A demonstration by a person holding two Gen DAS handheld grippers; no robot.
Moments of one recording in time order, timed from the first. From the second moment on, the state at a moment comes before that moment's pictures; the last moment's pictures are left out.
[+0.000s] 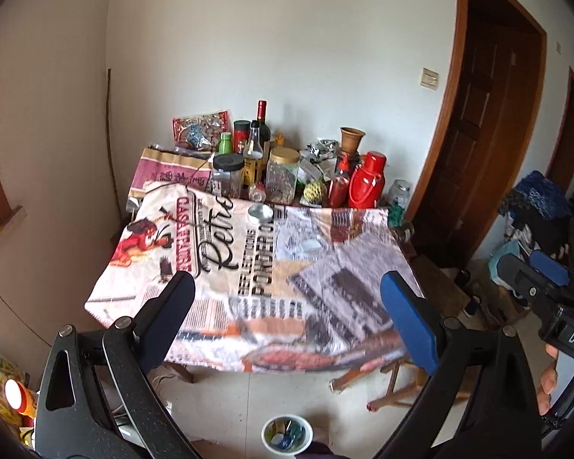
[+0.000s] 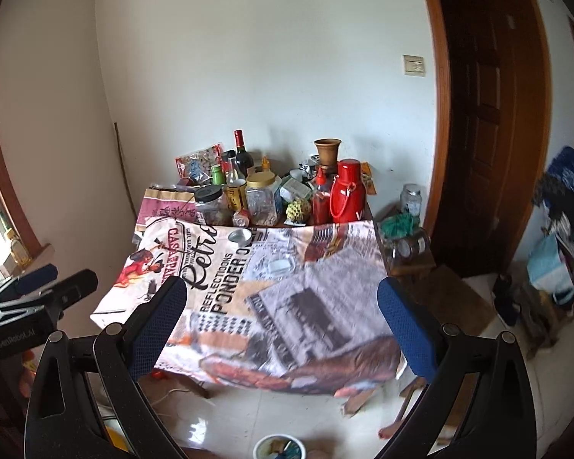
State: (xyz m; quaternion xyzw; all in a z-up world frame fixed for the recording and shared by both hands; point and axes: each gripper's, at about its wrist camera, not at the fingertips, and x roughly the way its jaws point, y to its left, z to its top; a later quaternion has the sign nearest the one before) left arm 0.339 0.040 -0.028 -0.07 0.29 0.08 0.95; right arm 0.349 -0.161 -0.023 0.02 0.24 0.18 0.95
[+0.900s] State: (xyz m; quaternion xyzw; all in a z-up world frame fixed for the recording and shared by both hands) left arm 0.563 0.110 -0.066 -0.08 0.34 0.12 0.93; right arm 0.551 -0.121 -0.074 0.00 0.35 0.17 0.92
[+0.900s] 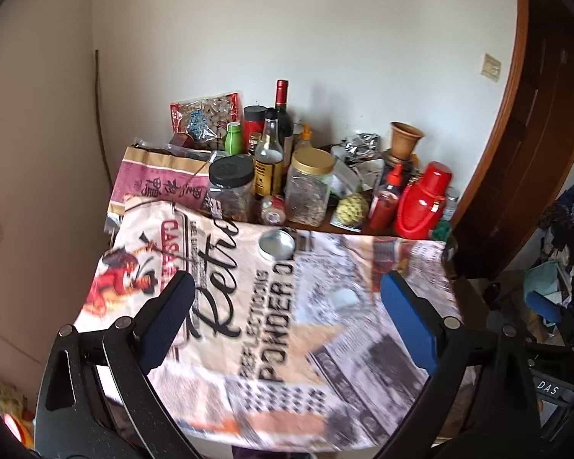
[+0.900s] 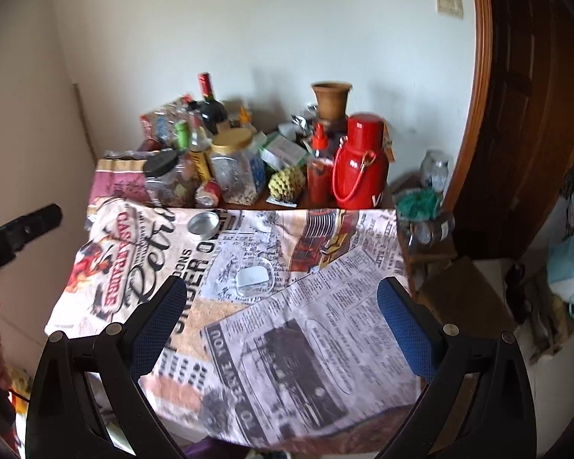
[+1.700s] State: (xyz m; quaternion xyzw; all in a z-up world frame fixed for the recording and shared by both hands) left arm 0.787 0.244 -0.283 -0.16 0.52 0.04 0.84; right arm 0.698 -0.043 -0.241 0.02 0.53 0.12 0.84
